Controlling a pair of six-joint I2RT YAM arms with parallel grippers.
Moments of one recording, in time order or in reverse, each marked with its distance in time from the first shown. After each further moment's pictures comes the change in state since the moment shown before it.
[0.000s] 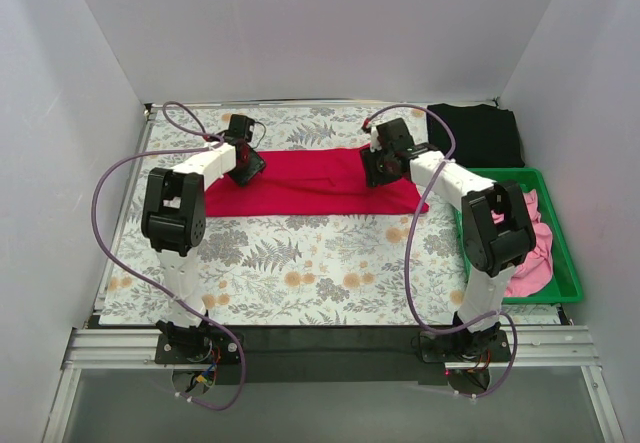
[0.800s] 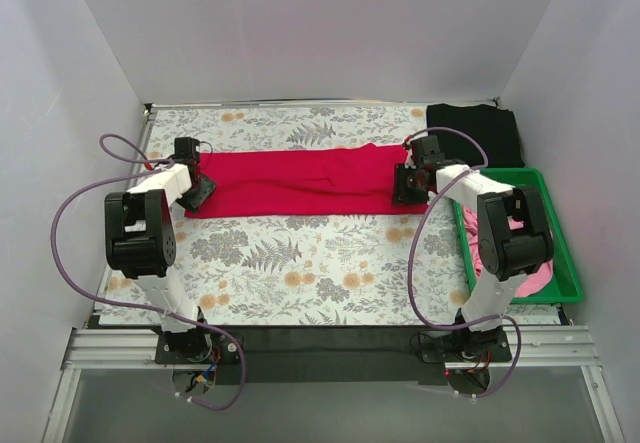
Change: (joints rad) left arm 0.277 -0.236 -0.320 0.036 -0.077 0.053; right arm -0.198 -0.051 -0.203 0.024 -0.069 0.177
